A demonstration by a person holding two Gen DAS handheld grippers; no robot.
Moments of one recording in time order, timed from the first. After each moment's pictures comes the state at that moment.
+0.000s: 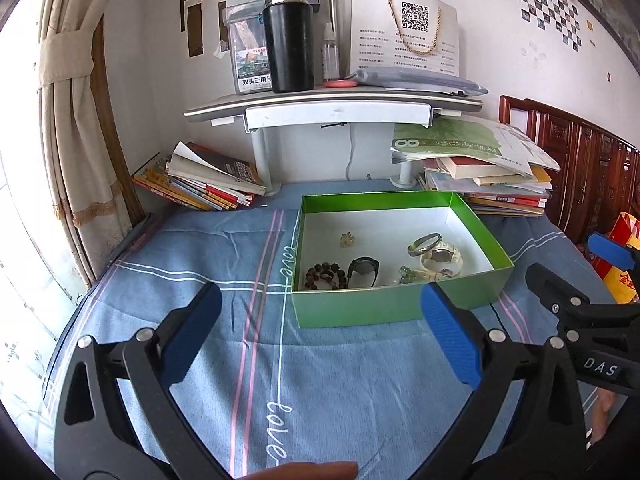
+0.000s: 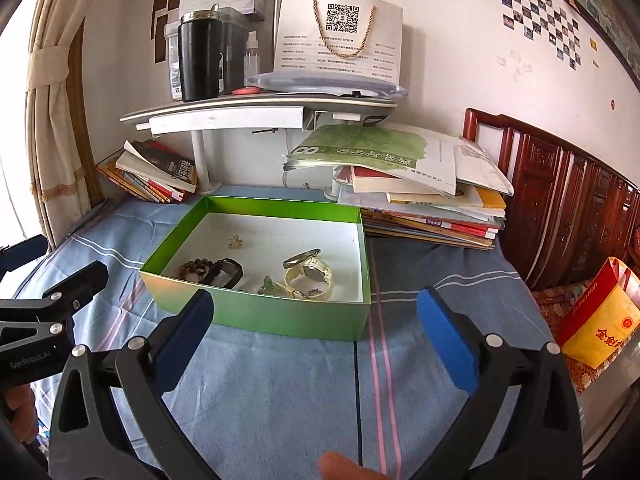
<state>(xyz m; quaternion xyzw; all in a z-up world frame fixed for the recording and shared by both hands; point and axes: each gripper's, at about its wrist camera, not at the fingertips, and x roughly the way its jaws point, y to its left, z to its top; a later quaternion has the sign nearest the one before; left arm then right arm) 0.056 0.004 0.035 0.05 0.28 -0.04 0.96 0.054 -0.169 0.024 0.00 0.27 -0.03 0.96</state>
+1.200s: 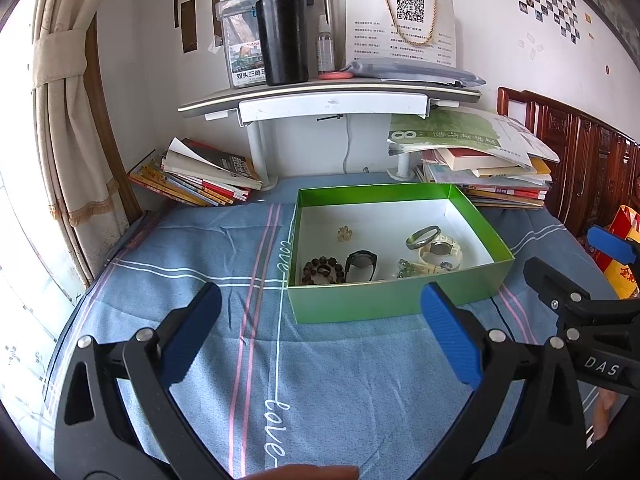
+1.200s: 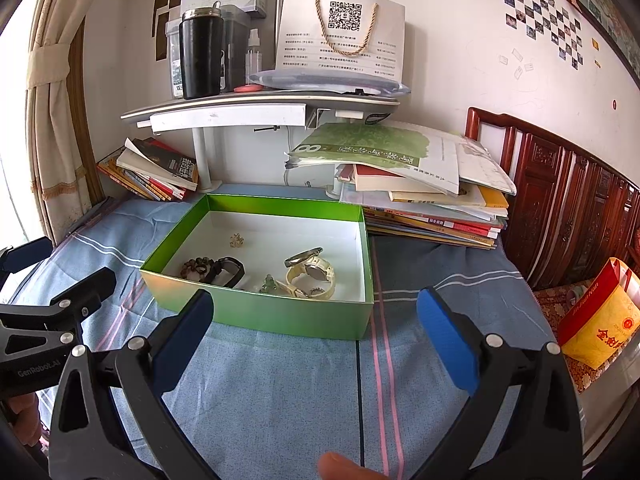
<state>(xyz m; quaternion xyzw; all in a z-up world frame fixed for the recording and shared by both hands) 0.058 0.002 0.032 0.06 0.28 -0.05 0.96 0.054 -0.166 0.022 -0.01 0.27 -0.03 0.96</state>
